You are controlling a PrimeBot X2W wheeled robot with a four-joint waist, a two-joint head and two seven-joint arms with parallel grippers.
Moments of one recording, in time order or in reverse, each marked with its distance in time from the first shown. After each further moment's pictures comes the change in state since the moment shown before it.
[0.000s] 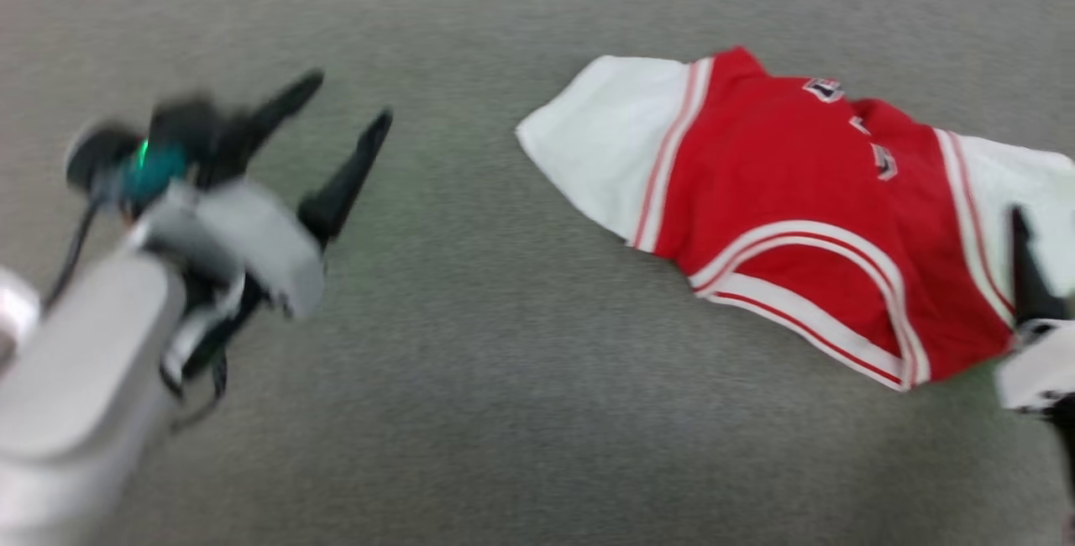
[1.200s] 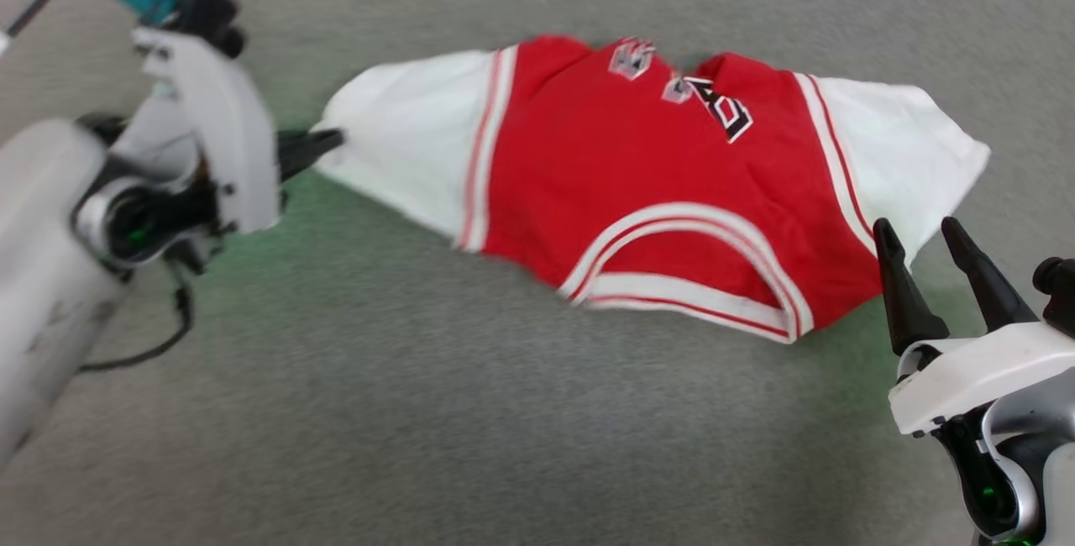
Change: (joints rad) left arm -0.416 0.076 -0.400 0.298 -0.748 -0.002 0.556; right arm 0.033 0.067 0.193 -0.012 0.028 0.000 -0.077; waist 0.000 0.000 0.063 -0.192
